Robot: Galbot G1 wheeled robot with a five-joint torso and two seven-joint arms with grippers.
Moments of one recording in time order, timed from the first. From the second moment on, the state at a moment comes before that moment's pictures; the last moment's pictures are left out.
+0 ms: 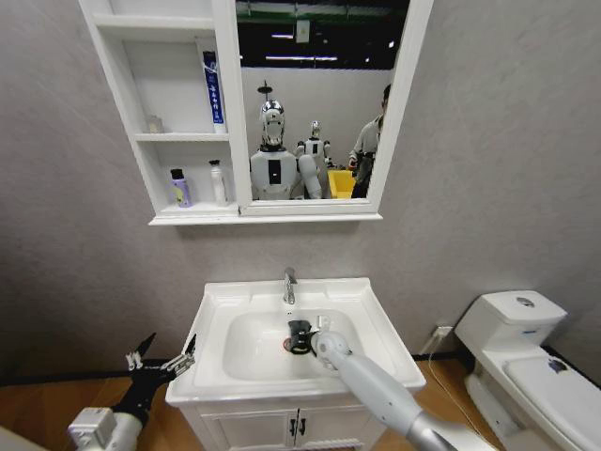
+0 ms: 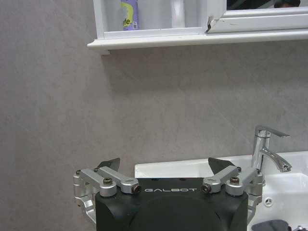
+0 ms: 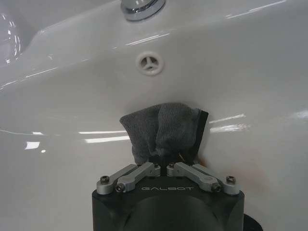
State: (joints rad) left arm 1.92 -1.28 -0.85 -2.44 -0.37 0.19 -0.01; right arm -0.62 1.34 -0.31 1.12 1.21 -0.46 0.41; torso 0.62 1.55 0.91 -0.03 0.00
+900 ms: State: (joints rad) left arm 1.92 -1.28 -0.85 -2.44 -0.37 0.19 -0.01; right arm -0.79 1.16 -0.18 1.36 1.13 -0.51 0.48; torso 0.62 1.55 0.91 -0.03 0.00
